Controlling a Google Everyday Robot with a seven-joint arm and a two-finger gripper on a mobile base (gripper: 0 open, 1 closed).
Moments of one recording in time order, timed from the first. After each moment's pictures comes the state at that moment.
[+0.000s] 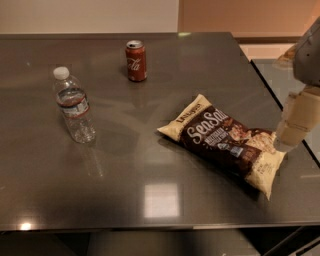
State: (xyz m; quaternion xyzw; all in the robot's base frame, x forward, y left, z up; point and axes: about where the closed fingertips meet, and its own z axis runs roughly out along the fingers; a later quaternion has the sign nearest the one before) arm 0.438 -0.217 0.976 -0.60 0.78 -0.03 0.16
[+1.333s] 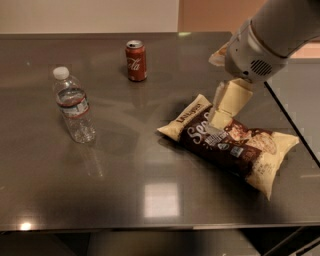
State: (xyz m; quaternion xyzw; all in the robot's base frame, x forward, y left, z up) arm 0.492 -0.111 0.959 -0.64 0.73 0.06 0.24
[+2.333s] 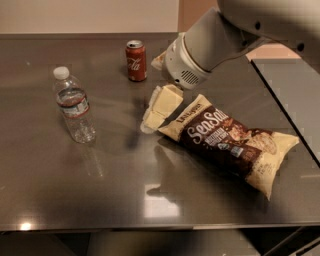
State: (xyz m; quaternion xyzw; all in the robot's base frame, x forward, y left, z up) arm 0.519 0.017 0.937 -0.65 0.67 0.15 0.31
